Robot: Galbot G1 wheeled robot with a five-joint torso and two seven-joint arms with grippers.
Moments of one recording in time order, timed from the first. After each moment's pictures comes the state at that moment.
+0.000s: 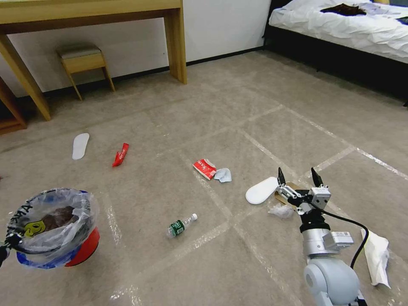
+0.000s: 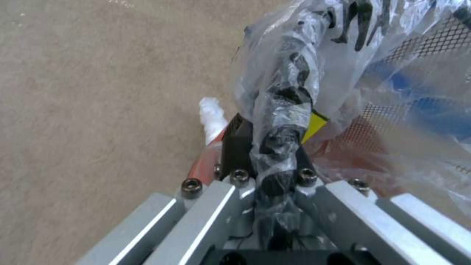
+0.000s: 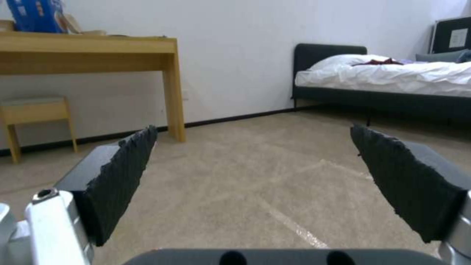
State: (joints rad) left arm 1.51 -1.10 -1.23 -1.84 -1.14 0.71 -0.33; right arm -1.49 1.36 0.58 2.10 0.23 0.14 0.06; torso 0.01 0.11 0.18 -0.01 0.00
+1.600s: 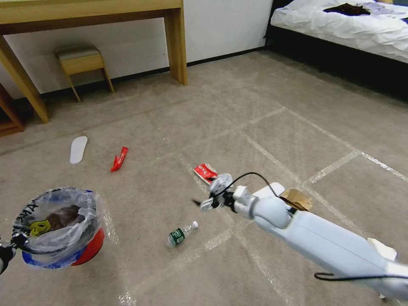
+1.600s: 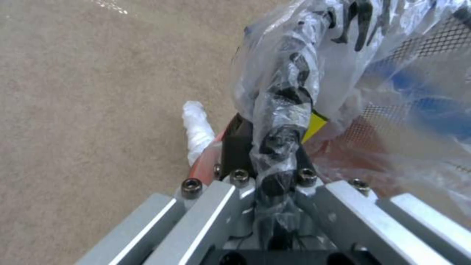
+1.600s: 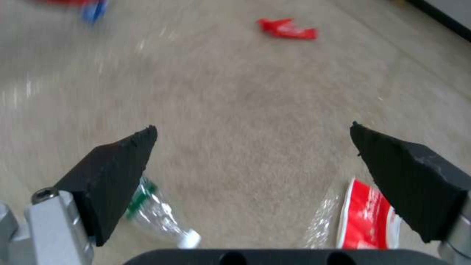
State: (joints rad) left arm 1.53 -1.17 -1.26 -1.93 -1.13 0.71 -0.35; right arm -0.27 0.93 -0.79 1.52 0.40 -0.15 -0.25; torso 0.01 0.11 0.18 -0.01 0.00
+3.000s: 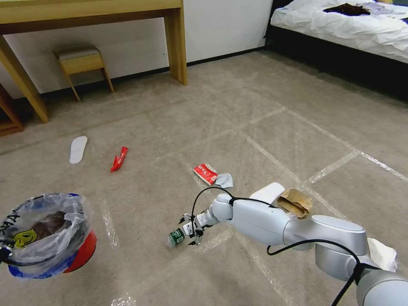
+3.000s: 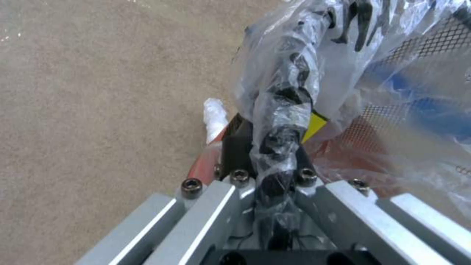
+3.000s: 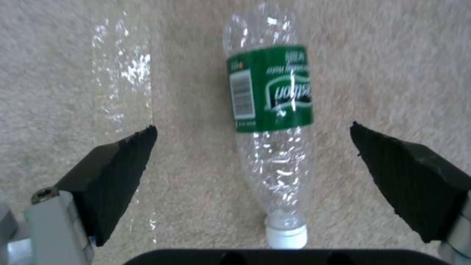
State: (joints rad) left arm 1.57 -1.25 -1.33 -1.95 -1.14 0.71 -0.34; right arm -0.22 1.37 -0.99 0.81 -0.06 0.18 -0.65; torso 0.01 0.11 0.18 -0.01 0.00
